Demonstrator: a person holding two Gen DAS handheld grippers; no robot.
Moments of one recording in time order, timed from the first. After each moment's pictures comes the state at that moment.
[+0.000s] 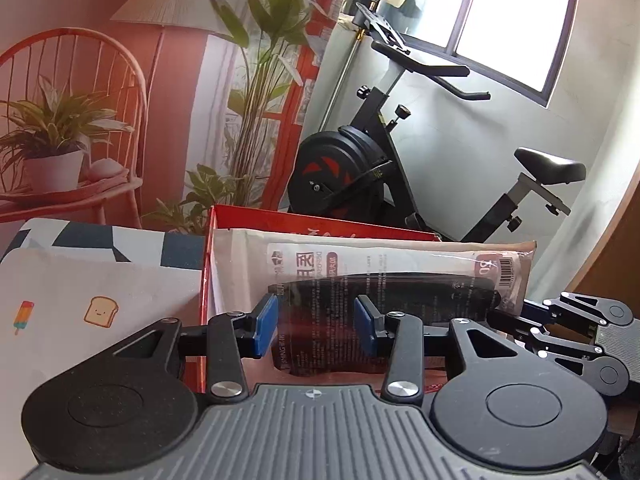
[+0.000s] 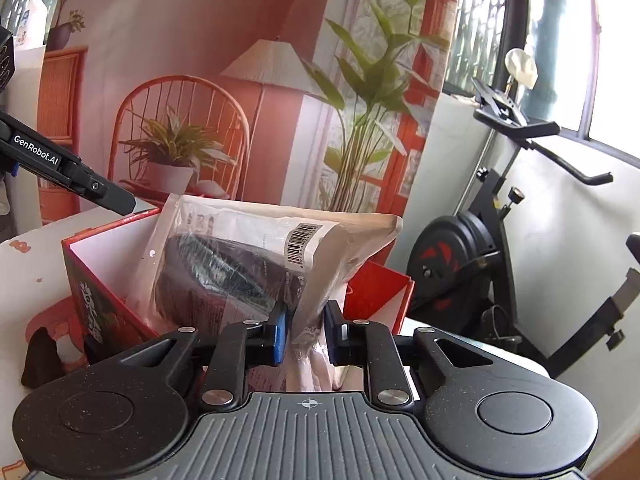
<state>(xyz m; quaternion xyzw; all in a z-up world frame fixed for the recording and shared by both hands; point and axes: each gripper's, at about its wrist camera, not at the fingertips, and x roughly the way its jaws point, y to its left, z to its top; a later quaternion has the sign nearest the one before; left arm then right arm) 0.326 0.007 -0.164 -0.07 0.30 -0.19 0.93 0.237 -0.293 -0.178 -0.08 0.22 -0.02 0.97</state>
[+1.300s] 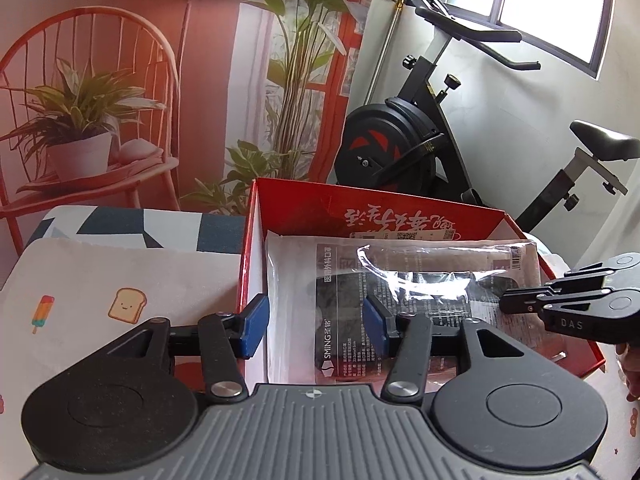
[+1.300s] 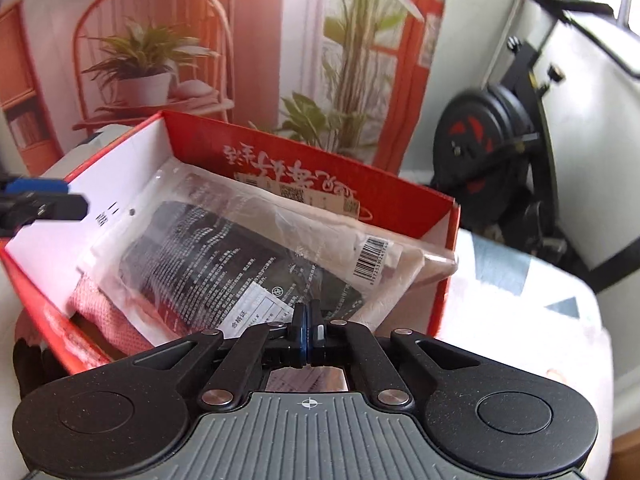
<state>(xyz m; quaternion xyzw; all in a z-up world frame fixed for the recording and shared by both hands) 0.367 -0.004 -0.186 -0.03 0.34 -0.12 0.93 0.357 -0.319 -0.196 0.01 0.42 -0.02 0.91</state>
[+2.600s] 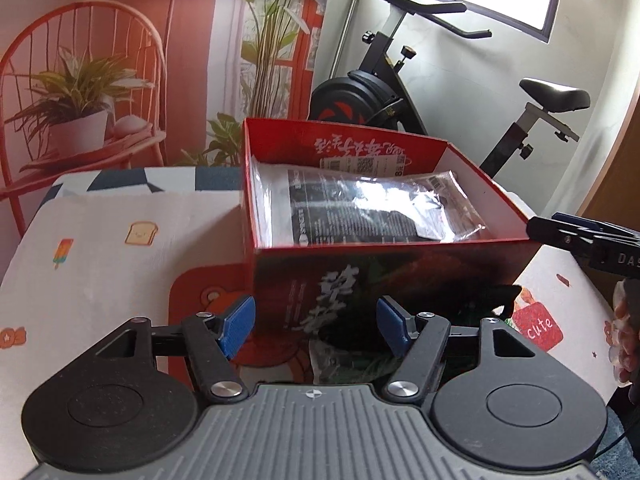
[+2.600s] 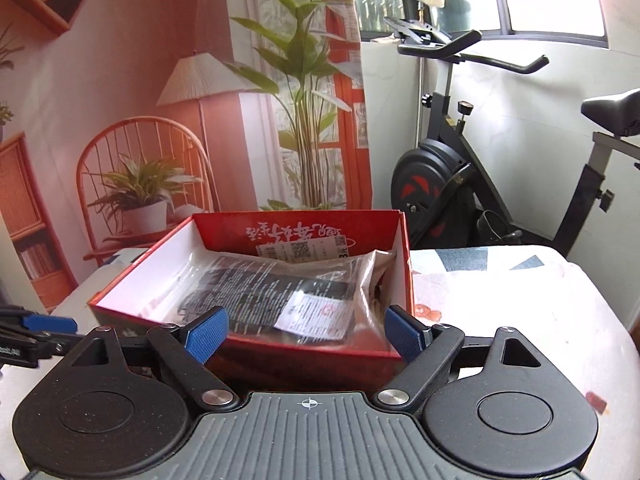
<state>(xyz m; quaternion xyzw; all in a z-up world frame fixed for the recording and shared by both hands) 0.265 0.021 -0.201 -0.01 0.36 -0.17 0.92 0.189 -0.277 -0.179 0.11 0.22 -0.08 0.97</state>
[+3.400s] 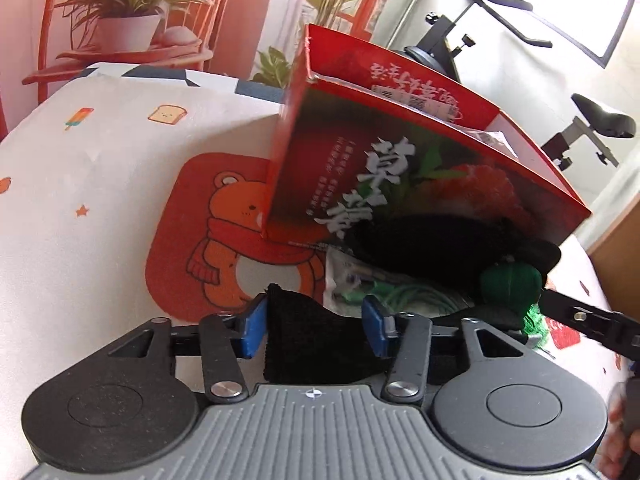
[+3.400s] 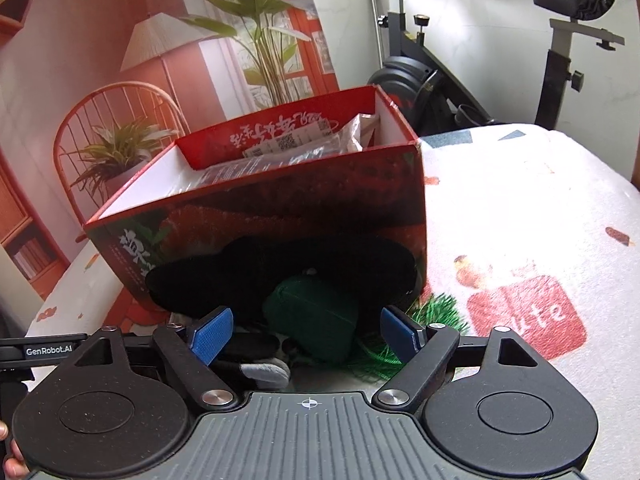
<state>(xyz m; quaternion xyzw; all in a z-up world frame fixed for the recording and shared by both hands) 0.242 0.031 -0.272 -0.10 0.40 -0.12 0.90 0.156 -0.238 -0.260 0.21 0.29 -0.11 0.93</state>
